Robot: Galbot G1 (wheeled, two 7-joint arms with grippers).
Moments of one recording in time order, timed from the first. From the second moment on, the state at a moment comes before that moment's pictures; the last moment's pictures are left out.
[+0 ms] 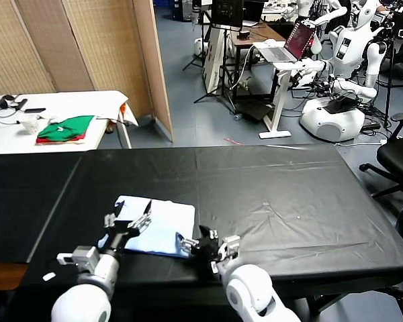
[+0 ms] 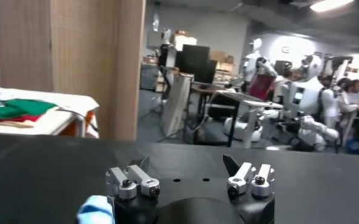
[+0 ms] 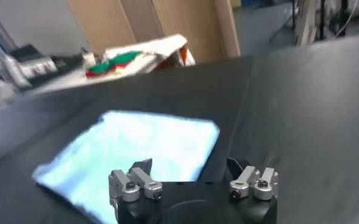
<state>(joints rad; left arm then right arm) 1.50 -1.29 -0.51 -2.20 -0.39 0.31 -0.12 -1.18 1.40 0.05 1.88 0.45 -0.57 0.08</state>
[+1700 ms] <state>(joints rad) 1.67 -1.22 -0.55 -2.19 -0.34 0.18 -0.18 -1.52 1.20 0.45 2.15 0.22 -0.26 0.04</state>
